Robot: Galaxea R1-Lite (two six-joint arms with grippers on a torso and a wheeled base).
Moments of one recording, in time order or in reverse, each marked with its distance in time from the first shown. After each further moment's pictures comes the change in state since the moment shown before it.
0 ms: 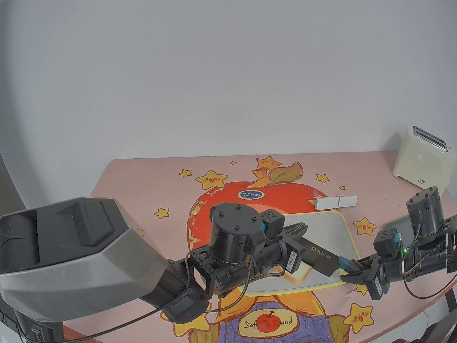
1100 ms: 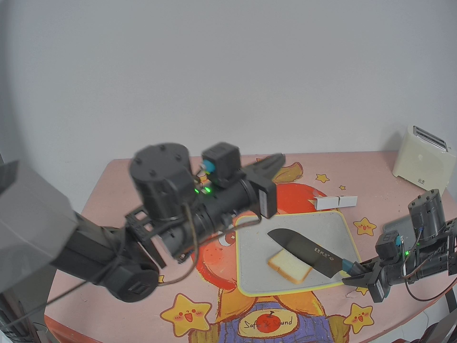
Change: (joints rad) left arm 0.113 -0.321 0.063 -0.106 -0.008 0.000; right arm -0.001 -0.011 0.038 -0.006 -0.001 -0.001
